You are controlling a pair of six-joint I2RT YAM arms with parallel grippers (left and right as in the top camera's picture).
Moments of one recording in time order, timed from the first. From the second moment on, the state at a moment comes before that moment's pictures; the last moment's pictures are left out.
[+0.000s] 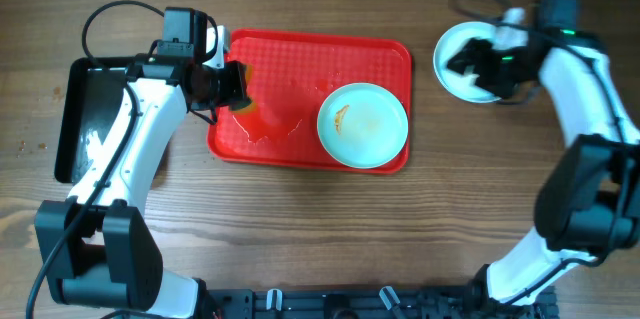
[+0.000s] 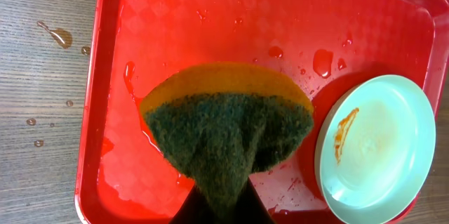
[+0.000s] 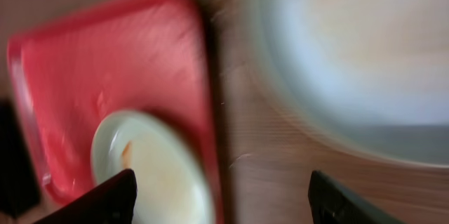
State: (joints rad) left arm -0.11 1.66 1.28 -0.78 0.24 -0.26; right arm -0.12 1.88 1.43 -0.84 -0.48 0.17
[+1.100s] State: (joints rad) left arm -0.11 1.66 1.28 -0.77 0.24 -0.30; right arm 0.39 1.88 1.26 -0.96 -0.13 0.91
